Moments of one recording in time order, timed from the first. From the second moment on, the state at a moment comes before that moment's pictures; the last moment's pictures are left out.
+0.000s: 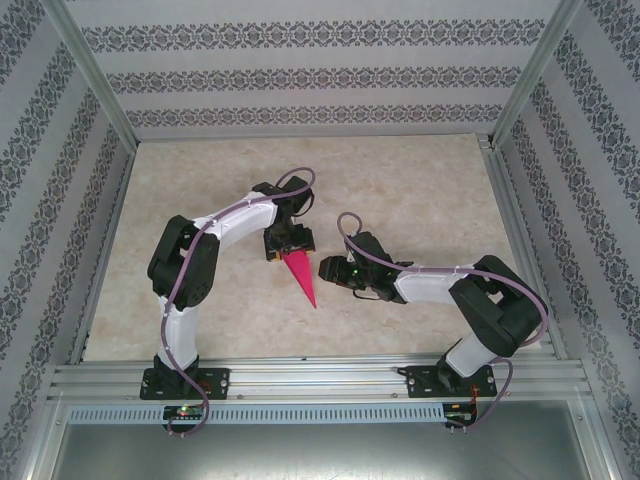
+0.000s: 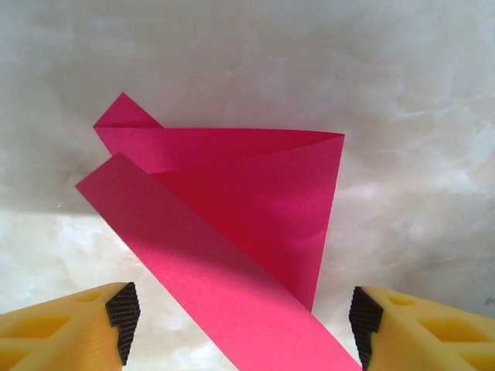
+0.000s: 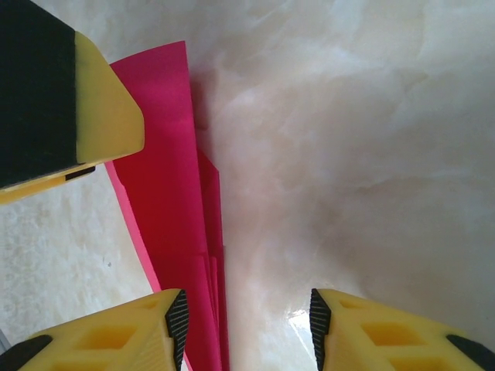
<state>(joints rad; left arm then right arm) -0.54 2.00 1.52 -0.98 0.13 -0.77 0.69 1.58 0.61 0.22 -0.25 0.90</state>
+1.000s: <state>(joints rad) -0.53 1.85 1.33 -0.96 0.10 -0.76 0.73 1.74 0.78 0.17 -0.38 0.85</state>
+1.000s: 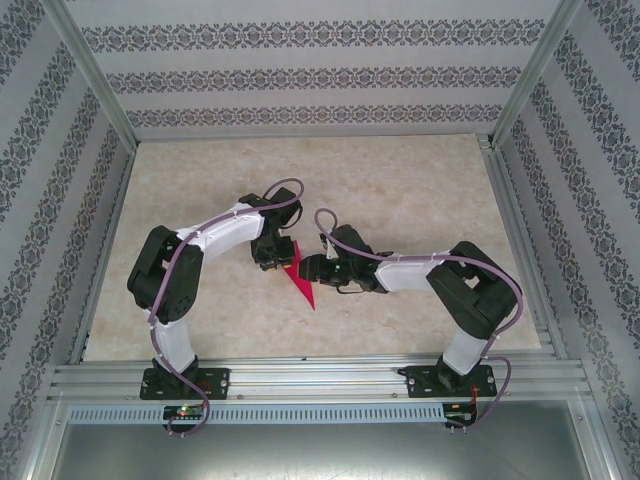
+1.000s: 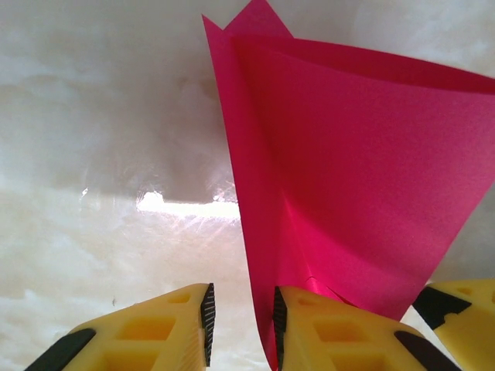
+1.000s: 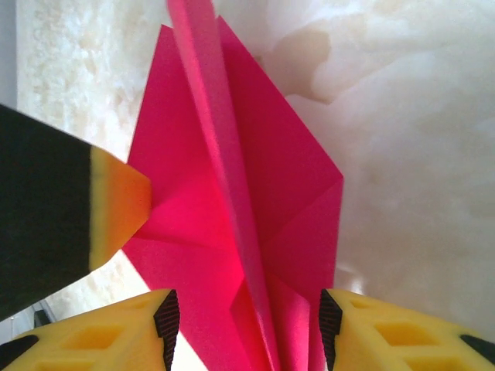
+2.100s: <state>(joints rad) -0.52 1.74 1.22 -0.88 0.11 -0.77 0.79 1.82 0.89 0.01 -0.33 0.75</state>
